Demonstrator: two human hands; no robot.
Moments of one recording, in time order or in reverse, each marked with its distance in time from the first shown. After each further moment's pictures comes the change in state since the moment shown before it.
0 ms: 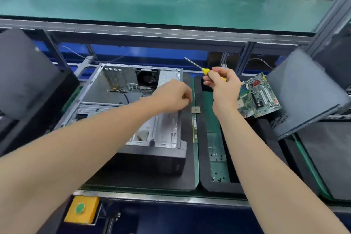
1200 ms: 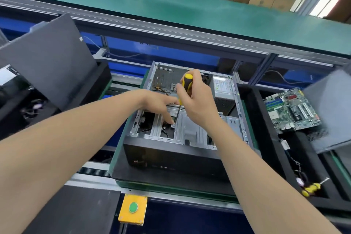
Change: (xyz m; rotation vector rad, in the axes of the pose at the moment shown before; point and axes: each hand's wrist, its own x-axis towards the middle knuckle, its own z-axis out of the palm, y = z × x) left_hand -0.110 -0.231 -0.053 -0.390 -0.607 -0.139; right_hand -0.141 0.027 0.213 -0.687 -0.624 -0.393
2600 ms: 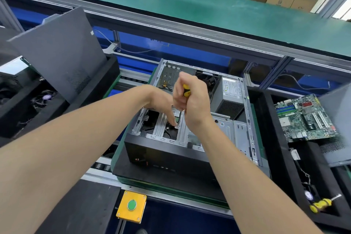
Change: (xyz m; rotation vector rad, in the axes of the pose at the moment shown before) left_hand 0.003 0.003 -0.001 -0.053 -0.099 -0.058; right_hand 0.004 -0.030 0.027 0.817 -0.008 0.169
